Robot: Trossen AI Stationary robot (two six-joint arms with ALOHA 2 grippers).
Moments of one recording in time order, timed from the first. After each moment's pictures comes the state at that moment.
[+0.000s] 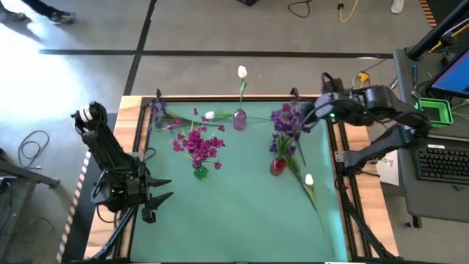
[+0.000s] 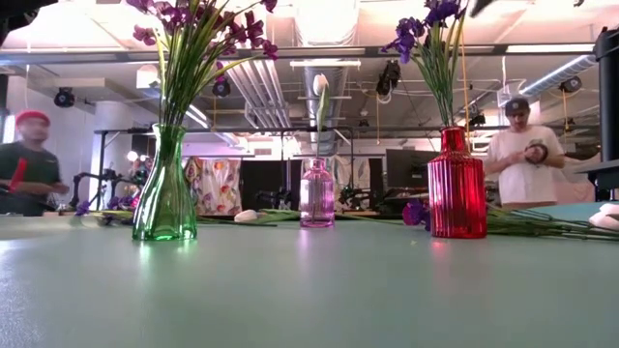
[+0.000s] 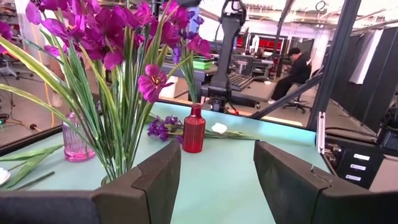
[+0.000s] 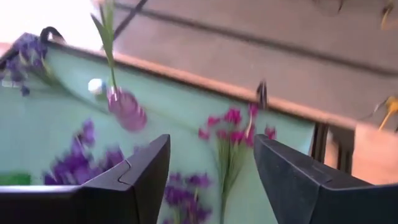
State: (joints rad) left arm -1.29 1.10 0.27 1.06 -1.57 0.04; right arm -0.05 1.28 1.78 -1.57 0.67 0.98
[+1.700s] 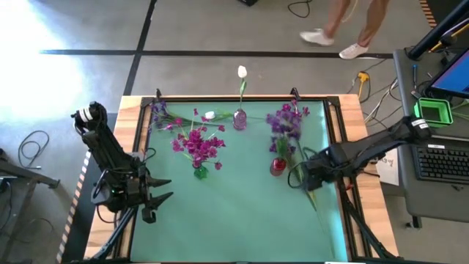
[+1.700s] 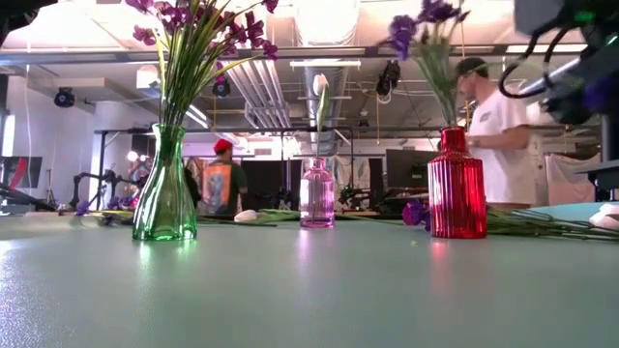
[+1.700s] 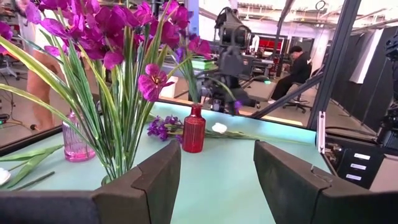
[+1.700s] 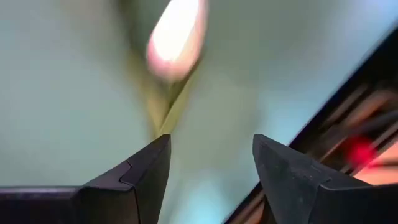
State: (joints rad) left arm -1.29 1.10 0.27 1.05 -1.57 0.04; right arm 0.27 1.13 0.71 -1.14 -0.27 1.46
